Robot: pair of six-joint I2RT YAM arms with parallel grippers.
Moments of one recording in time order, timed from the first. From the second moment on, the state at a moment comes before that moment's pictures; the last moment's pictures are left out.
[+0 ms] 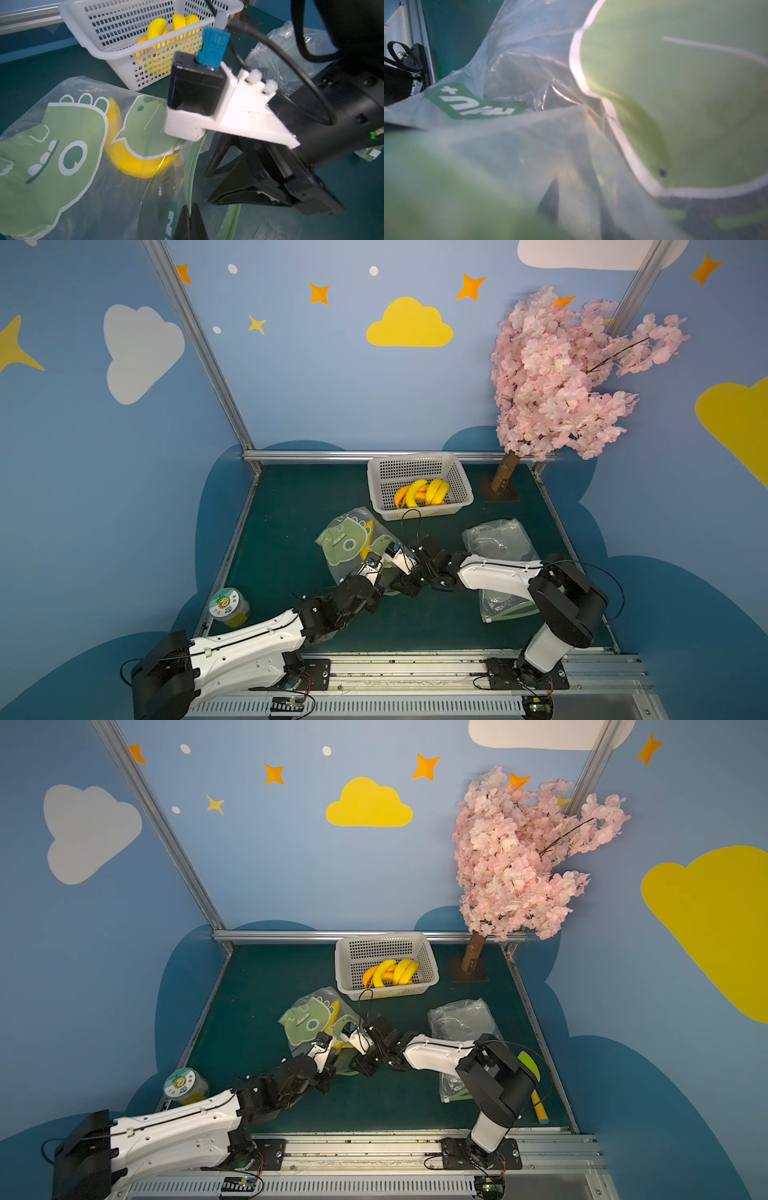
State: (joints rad) left arm -1.02 0.97 0.43 -0.05 -0.40 -0.29; right arm 0.90 1.68 0.90 -0.12 -0.37 0.01
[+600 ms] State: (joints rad) left arm -1.04 0.95 0.39 0.01 -0.39 -0.30; right arm 0.90 1.77 1.01 -0.09 -0.29 -0.22
